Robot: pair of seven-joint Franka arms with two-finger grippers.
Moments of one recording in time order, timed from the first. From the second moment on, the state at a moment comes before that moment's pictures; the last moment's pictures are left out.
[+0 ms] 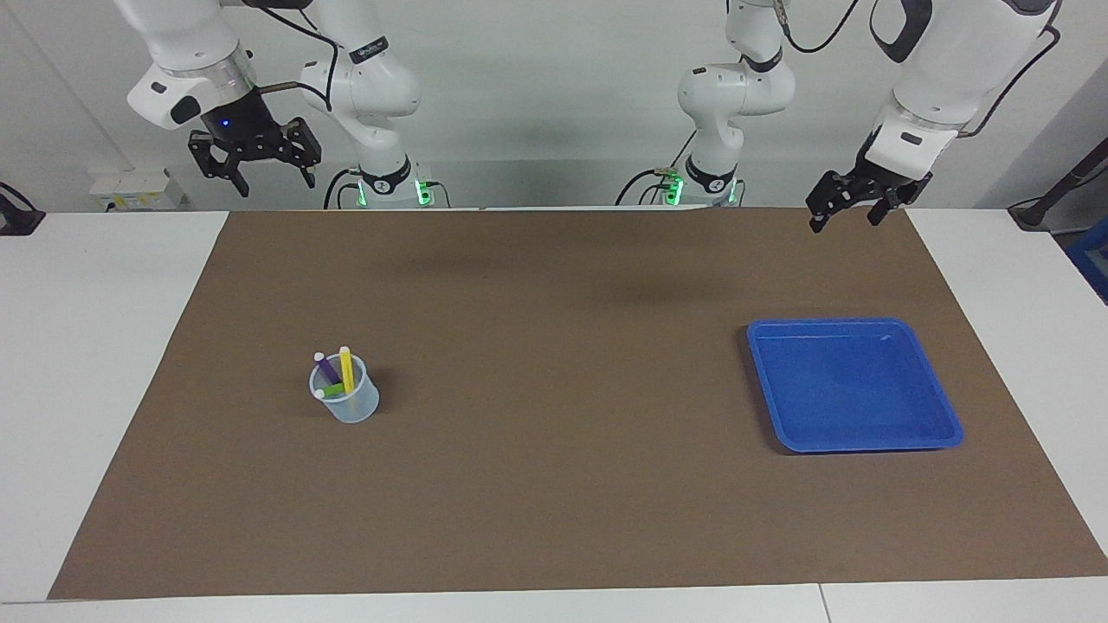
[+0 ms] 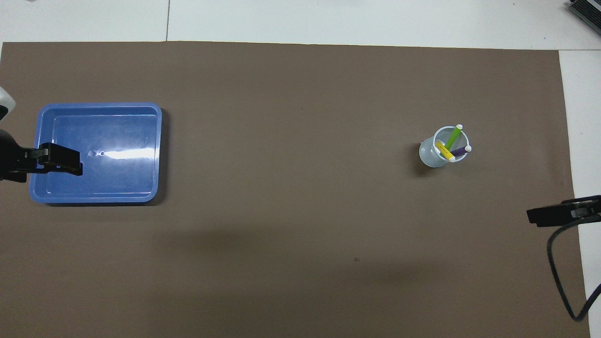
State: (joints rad) left arm -0.02 -0.09 -0.05 -1.69 0.00 1.55 -0.13; right arm -0.14 -0.27 0.10 -1.85 0.04 1.53 -0.20
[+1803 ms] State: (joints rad) left arm -0.02 -0.09 -0.05 -1.68 0.00 1.55 -0.13; right arm -0.14 -0.31 0.10 -1.91 0.03 1.53 -0.20
